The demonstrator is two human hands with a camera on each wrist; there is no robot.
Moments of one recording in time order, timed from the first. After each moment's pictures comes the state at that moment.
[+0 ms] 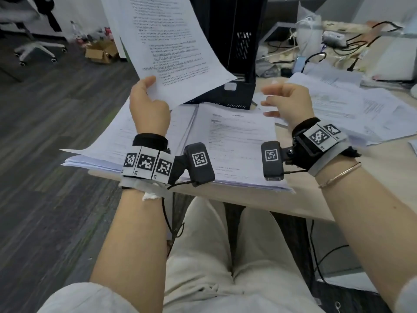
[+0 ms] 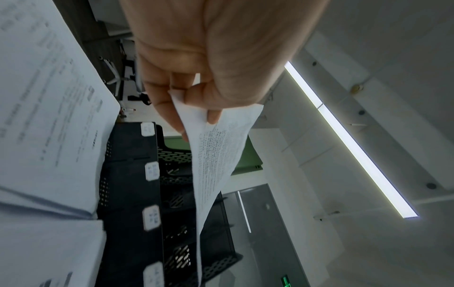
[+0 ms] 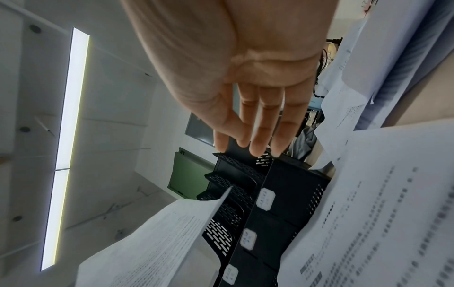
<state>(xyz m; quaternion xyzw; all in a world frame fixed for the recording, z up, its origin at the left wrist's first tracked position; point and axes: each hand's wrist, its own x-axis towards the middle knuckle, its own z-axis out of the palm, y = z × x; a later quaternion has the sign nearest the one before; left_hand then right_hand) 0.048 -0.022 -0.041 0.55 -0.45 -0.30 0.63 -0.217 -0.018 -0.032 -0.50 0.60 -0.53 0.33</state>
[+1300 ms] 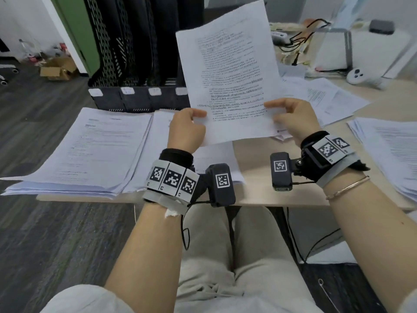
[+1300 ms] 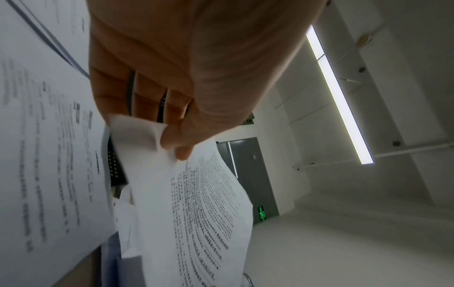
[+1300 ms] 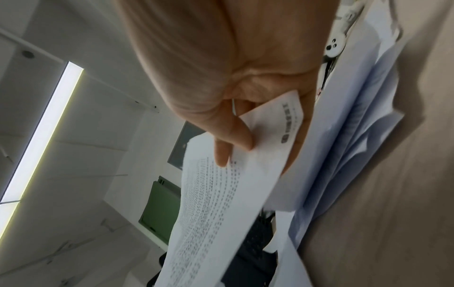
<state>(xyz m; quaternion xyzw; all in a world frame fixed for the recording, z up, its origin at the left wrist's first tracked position) -0.086 0.021 -0.039 0.53 -0.65 -0.38 0.39 -0.314 0.058 -0.036 -0.46 0.66 -0.52 0.29</state>
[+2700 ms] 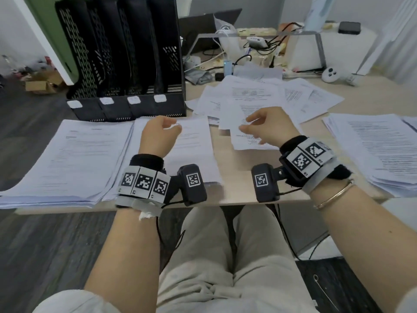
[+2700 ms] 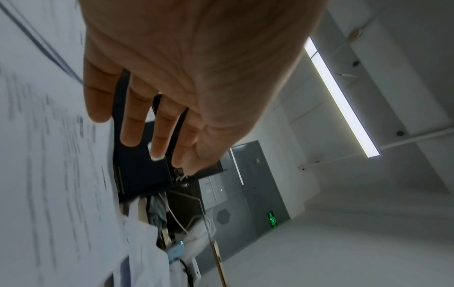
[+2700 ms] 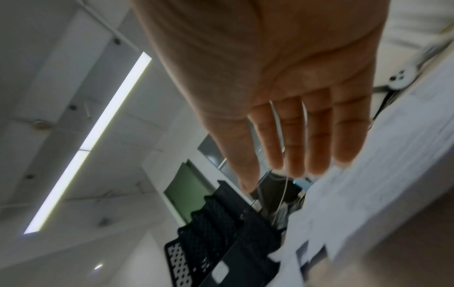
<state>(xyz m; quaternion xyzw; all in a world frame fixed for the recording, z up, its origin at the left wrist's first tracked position) -0.084 0.016 -0.041 0.57 -0.67 -0.31 0.36 -0.314 0.087 -0.025 -0.50 0.75 -0.38 0.23</state>
